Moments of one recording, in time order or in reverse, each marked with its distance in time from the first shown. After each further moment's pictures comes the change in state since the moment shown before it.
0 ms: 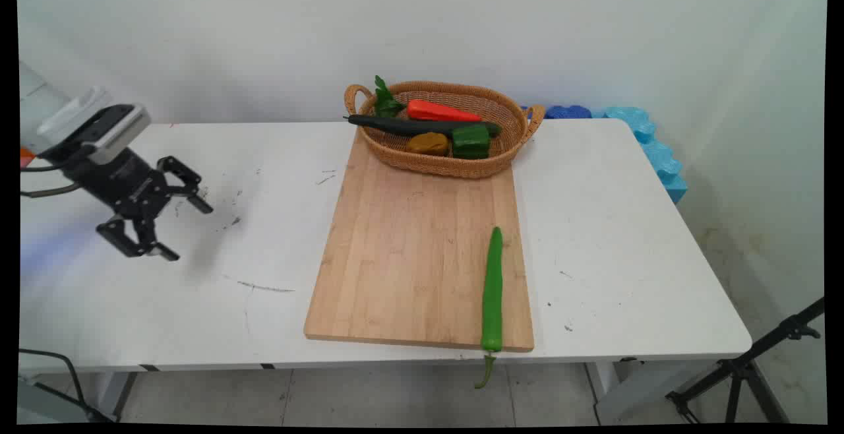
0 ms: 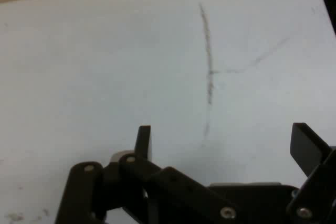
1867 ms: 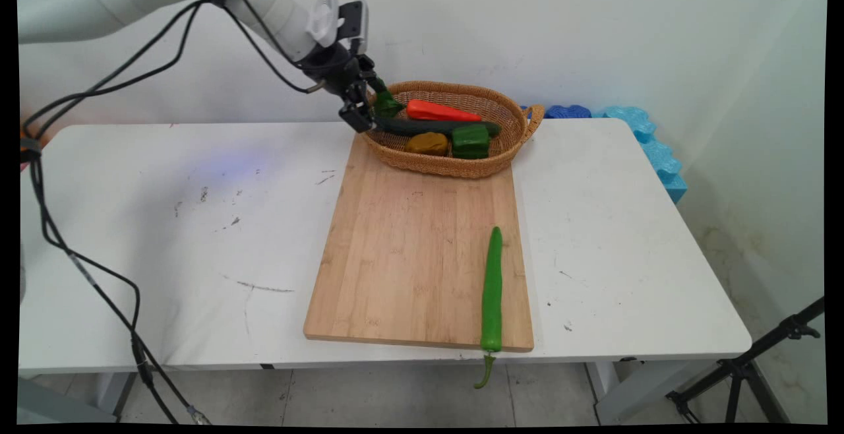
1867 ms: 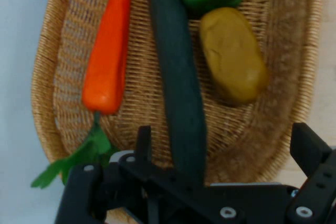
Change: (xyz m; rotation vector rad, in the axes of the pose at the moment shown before) arm 0.196 -0.228 0.086 0.374 0.054 -0.059
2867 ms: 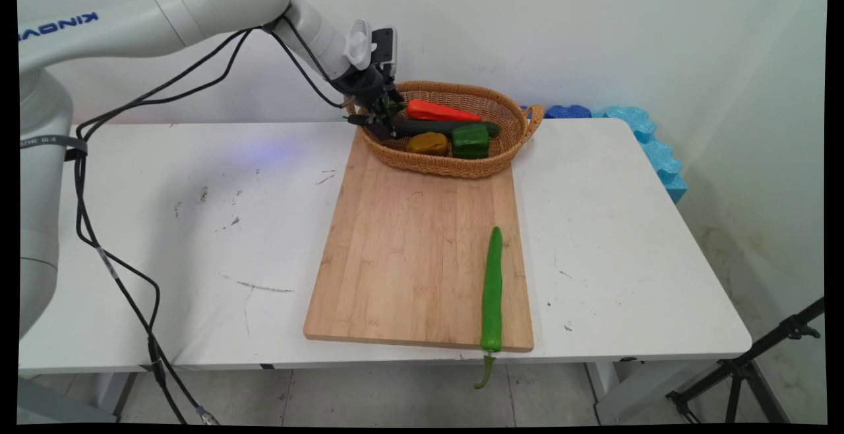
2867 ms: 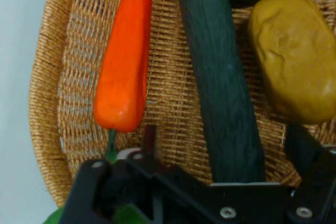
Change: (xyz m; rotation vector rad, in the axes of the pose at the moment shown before) arm -0.001 -0.019 0.076 0.030 -0.037 0.024
